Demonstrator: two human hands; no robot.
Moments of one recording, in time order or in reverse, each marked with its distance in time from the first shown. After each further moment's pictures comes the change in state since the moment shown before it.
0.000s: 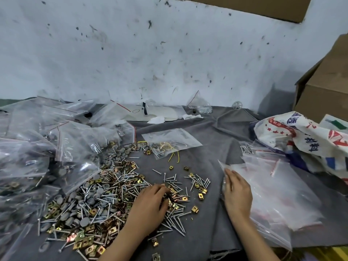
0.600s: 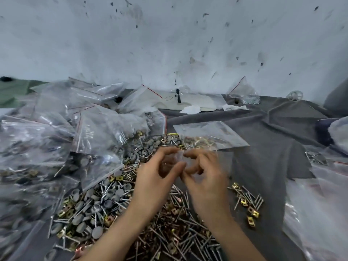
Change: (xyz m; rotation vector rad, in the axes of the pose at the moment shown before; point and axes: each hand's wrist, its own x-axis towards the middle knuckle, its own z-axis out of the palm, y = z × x) left_hand 0.046 -0.023 -0.063 -0.703 0.373 -0.300; right_hand -0.006 -0.159 0.063 0.597 -0.349 -0.357
